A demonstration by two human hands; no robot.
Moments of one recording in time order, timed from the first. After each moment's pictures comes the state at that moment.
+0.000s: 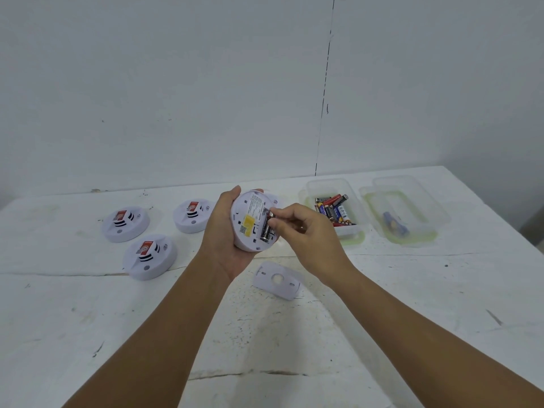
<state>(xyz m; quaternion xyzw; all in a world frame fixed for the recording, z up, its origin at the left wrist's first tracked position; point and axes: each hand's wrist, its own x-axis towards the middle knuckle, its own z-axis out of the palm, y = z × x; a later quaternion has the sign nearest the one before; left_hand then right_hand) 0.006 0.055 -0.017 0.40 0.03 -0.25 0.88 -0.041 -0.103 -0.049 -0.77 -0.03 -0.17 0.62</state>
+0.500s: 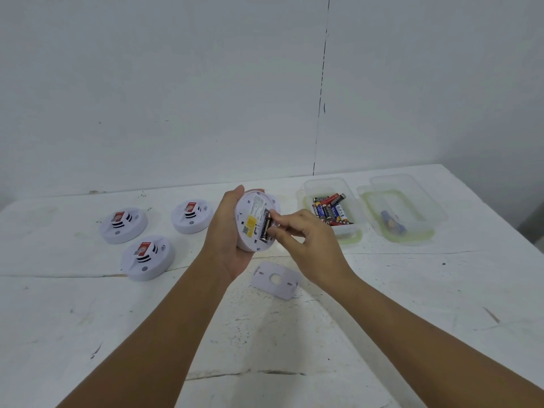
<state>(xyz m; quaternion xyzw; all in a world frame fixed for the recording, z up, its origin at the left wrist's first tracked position) 0.001 0.046 -0.012 0.50 0.04 -0.21 0.84 -0.051 -0.107 -0.058 -0.82 -0.06 -0.21 0.53</state>
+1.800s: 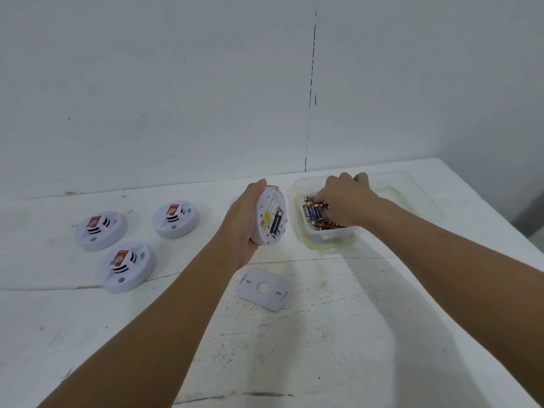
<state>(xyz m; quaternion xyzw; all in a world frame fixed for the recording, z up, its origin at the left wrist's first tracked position) 0.042 -0.002 -0.029 0.59 0.04 -0.22 0.78 0.041 -0.222 -0.026 -0.99 0.01 0.04 -0.12</state>
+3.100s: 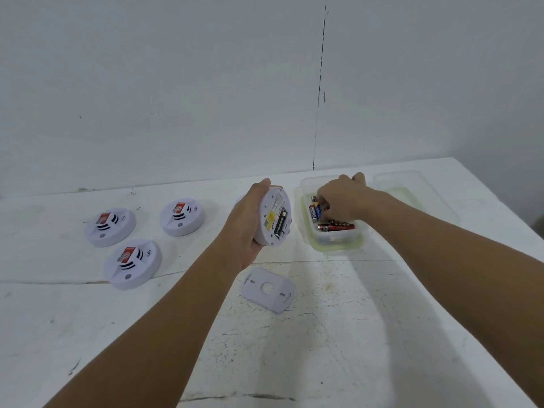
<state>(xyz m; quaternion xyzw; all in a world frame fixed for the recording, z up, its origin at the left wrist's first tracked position) 0.045 -0.001 -0.032 0.58 0.04 -0.22 0.78 0.071 -0.227 -0.036 -0.99 -0.03 0.08 -0.08</state>
